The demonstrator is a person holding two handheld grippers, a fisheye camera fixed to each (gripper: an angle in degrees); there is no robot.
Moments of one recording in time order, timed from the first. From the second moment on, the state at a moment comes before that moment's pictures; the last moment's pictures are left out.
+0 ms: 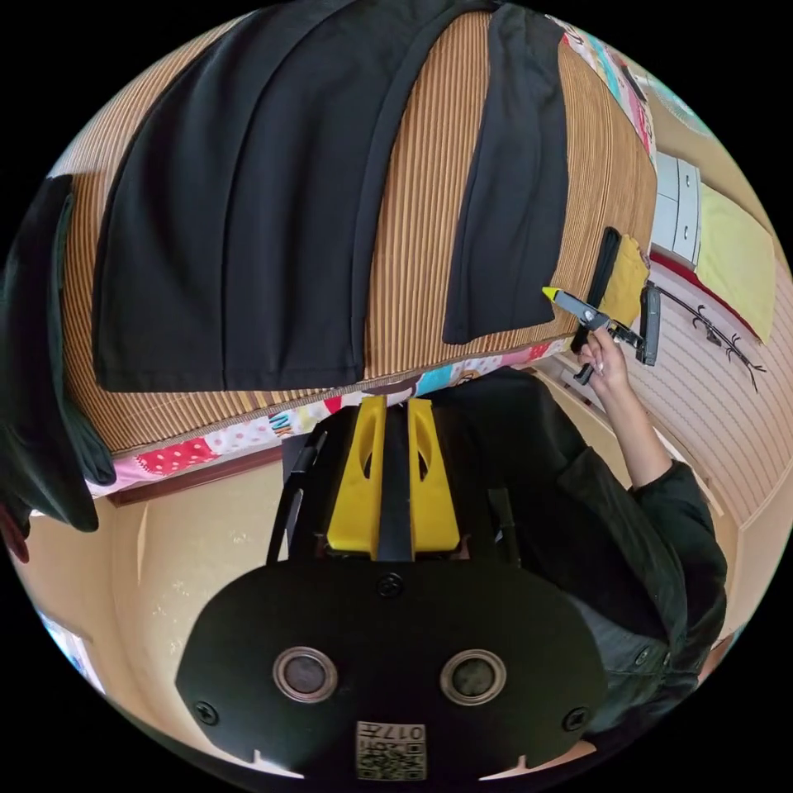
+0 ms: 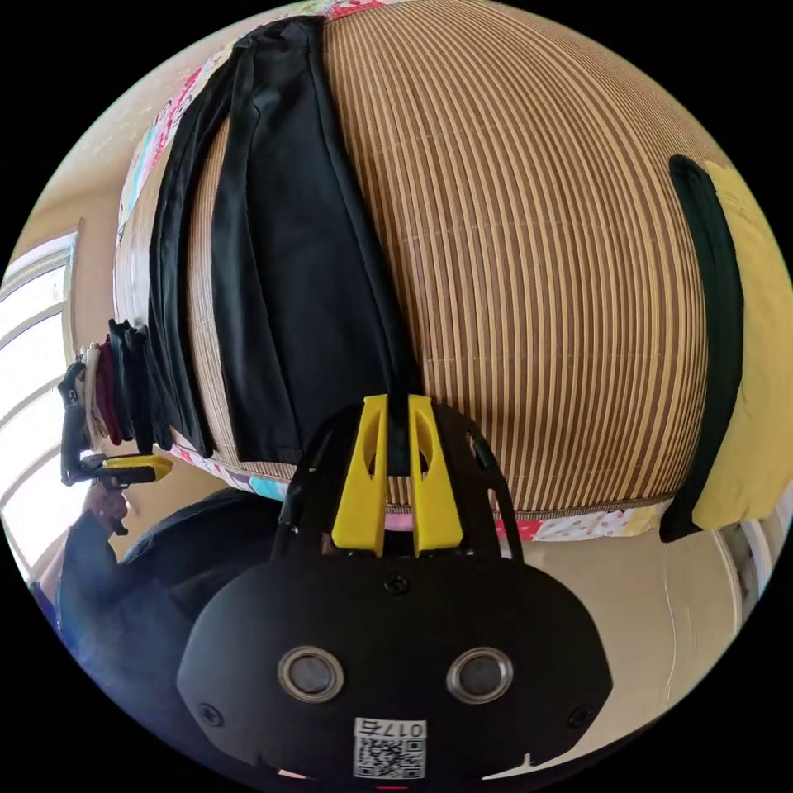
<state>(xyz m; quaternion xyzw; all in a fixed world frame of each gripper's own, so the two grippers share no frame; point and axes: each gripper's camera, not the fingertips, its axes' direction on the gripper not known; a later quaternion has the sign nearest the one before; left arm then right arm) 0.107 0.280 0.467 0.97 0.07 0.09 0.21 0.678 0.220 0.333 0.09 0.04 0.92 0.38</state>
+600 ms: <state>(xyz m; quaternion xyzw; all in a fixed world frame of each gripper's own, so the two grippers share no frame) 0.058 0.276 0.464 0.98 0.08 0.05 0.19 0.635 0.177 0.420 0.04 0.14 0.98 0.16</state>
